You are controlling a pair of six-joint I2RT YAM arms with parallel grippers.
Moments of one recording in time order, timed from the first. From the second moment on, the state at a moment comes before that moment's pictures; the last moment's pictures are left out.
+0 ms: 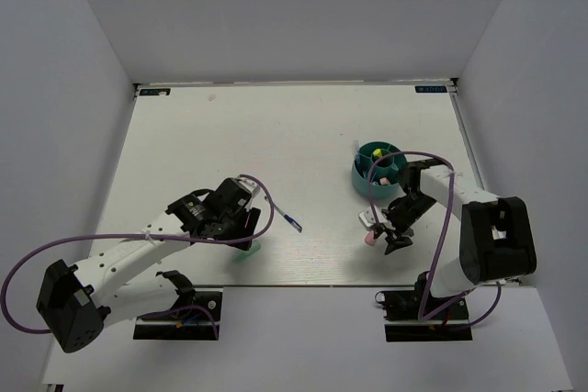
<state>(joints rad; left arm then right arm) -0.78 1.04 0.76 -0.86 -0.09 -0.38 0.20 1.48 0.83 -1.30 -0.68 -1.97</state>
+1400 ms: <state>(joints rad) -0.77 1.00 0.71 -0.82 -0.04 -0.37 0.30 1.52 0.78 -1.00 -0.52 -1.97</state>
